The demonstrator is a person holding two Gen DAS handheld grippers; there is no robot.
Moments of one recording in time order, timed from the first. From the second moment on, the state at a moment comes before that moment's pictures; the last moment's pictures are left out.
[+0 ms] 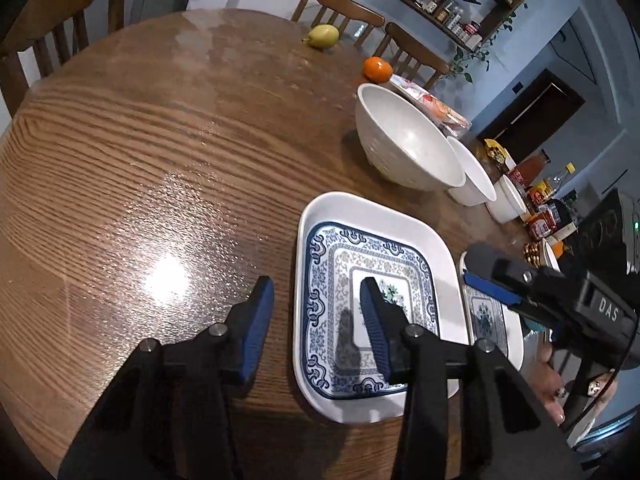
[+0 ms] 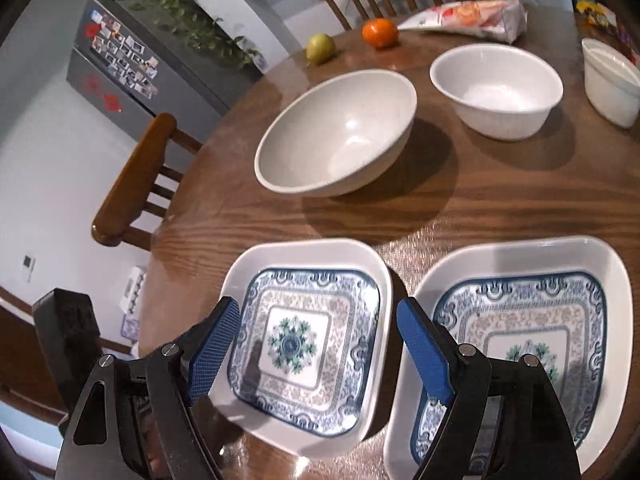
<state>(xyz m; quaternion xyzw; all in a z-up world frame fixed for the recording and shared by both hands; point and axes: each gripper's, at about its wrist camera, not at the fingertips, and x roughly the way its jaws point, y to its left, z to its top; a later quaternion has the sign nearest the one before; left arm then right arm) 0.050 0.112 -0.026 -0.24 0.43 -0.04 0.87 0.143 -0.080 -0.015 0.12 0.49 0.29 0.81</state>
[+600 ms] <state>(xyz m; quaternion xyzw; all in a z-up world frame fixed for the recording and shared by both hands) 0.043 0.126 -0.028 -0.25 0.43 -0.04 0.87 0.144 -0.048 -0.029 0.07 0.51 0.30 0.81</state>
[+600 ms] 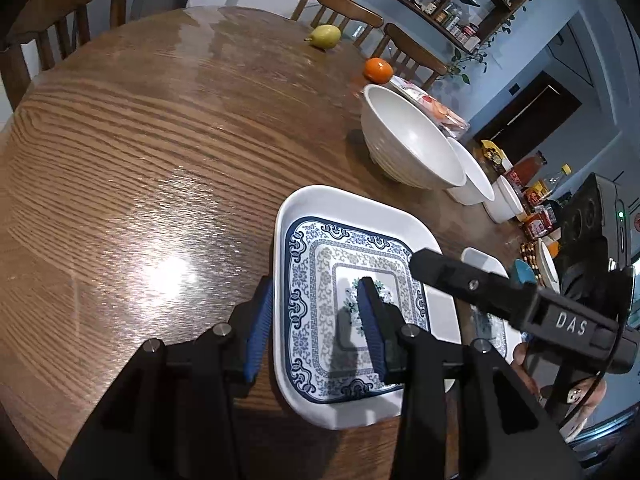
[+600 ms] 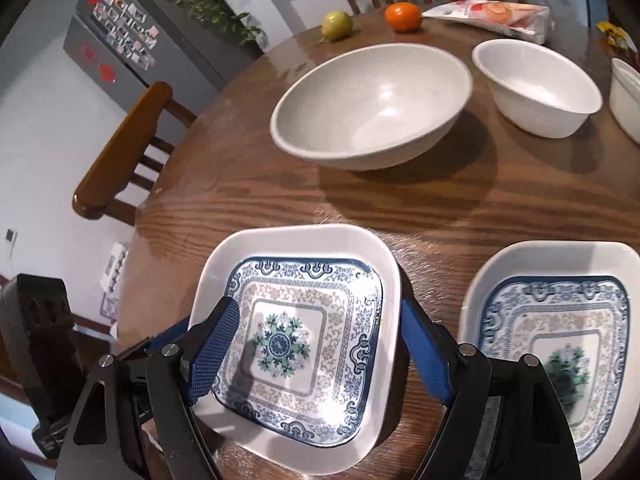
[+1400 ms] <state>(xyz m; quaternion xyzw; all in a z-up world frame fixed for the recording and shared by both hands) 0.028 0.074 0.025 -0.20 0.37 -0.07 0.91 0.112 -0.095 0.015 0.12 0.42 0.28 0.86</state>
